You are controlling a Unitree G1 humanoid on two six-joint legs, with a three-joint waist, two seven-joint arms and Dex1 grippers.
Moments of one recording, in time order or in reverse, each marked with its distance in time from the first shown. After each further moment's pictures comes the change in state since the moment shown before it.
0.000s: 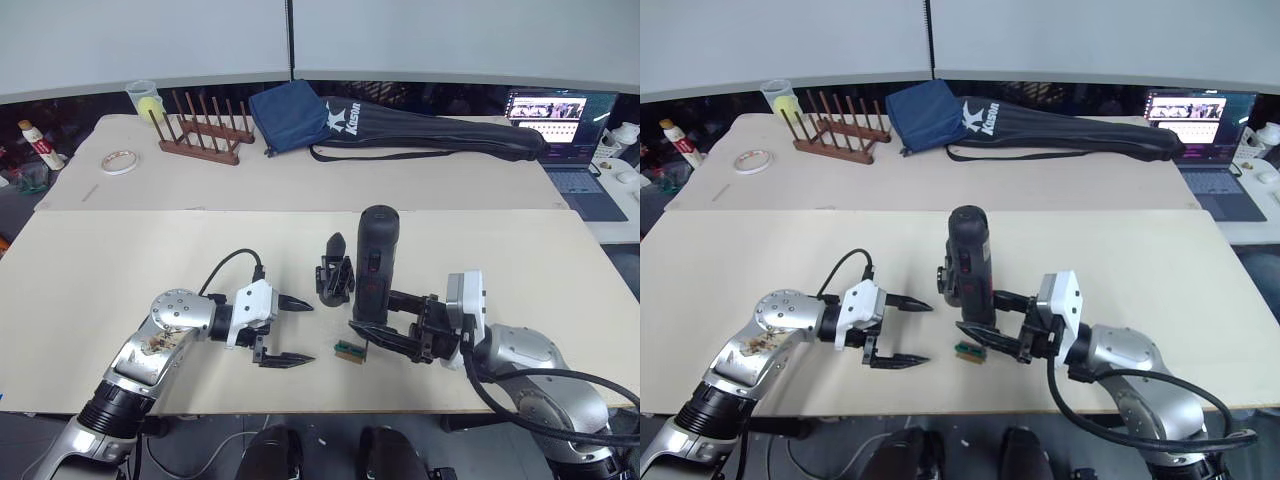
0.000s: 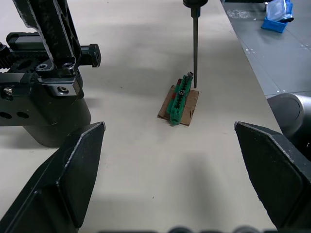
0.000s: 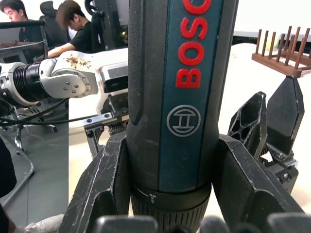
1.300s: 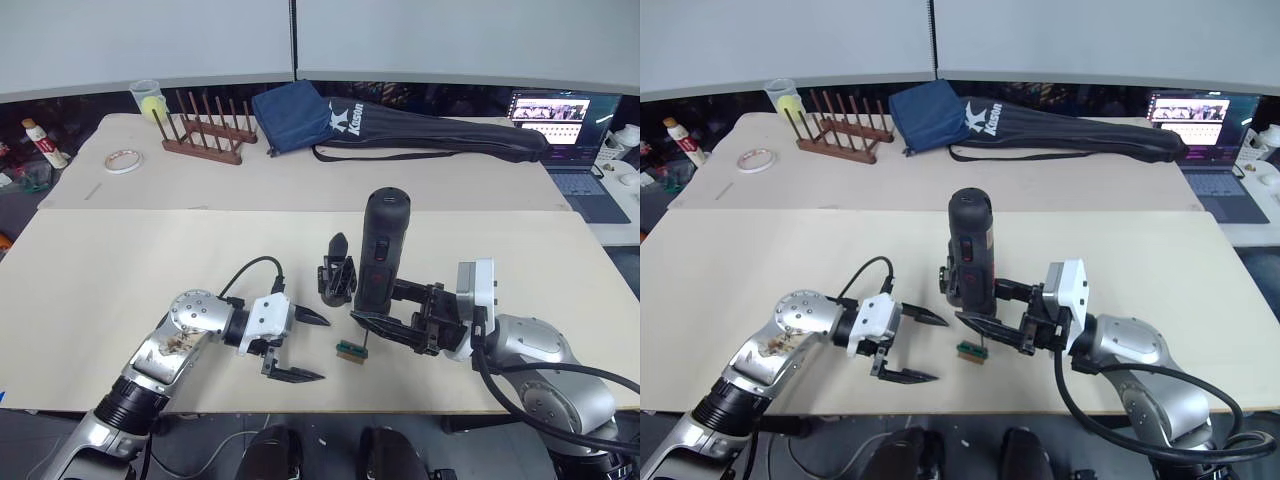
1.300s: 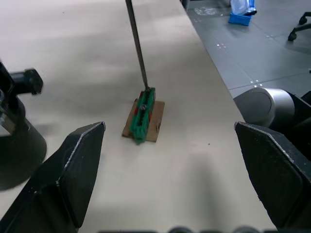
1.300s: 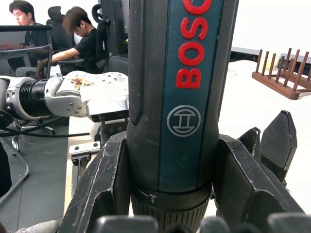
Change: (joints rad) left arm -0.049 -0.035 -0.082 0.021 0.025 -0.061 -0.090; right arm -0.052 0.007 -0.037 -0.027 0.019 0.015 0.008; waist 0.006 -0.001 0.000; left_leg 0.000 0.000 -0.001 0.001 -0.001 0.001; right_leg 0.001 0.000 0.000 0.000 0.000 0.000
